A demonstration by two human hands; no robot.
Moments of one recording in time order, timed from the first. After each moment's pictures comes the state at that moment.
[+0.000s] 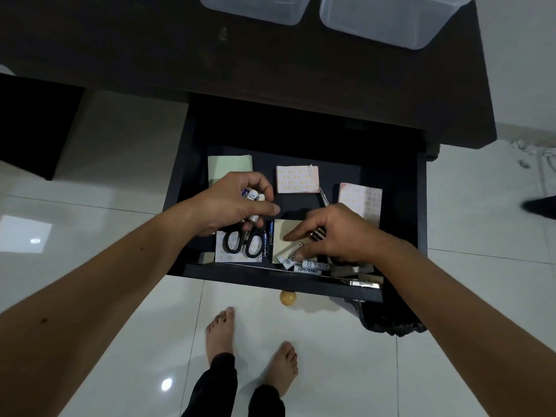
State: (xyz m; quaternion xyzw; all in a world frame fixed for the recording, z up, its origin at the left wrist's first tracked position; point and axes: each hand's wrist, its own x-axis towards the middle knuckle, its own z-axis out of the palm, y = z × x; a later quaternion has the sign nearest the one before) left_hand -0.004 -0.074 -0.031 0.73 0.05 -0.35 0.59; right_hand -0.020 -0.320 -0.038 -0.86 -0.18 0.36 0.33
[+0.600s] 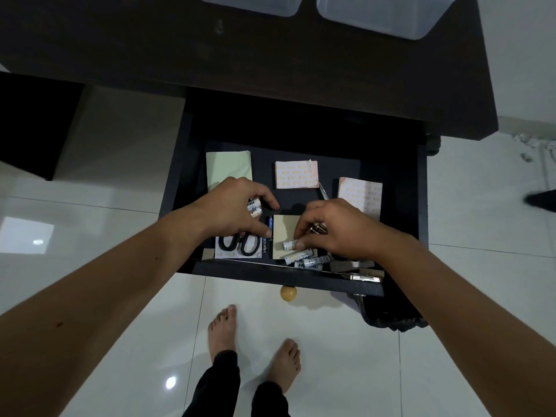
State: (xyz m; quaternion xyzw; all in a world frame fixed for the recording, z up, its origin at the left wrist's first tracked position) left_hand -0.009 -0.072 -0.035 0.87 -0.09 -0.32 0.37; right_hand -0.022 -0.320 -0.035 -0.88 -0.23 0.32 0.28
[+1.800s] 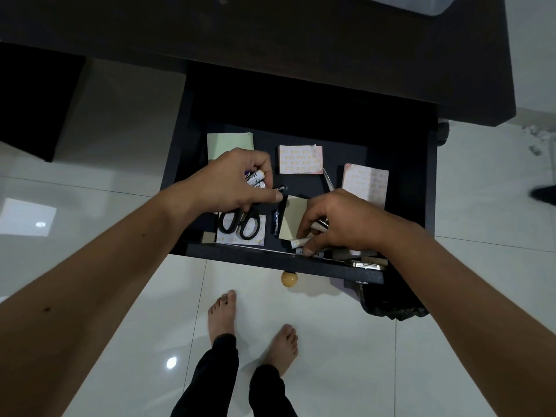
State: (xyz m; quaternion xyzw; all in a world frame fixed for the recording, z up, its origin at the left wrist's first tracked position) left_hand -0.004 -0.067 -0.032 0.82 -0.06 -0.29 0.48; right_hand -0.024 -0.317 -0.032 -0.86 -0.21 0.39 0.25
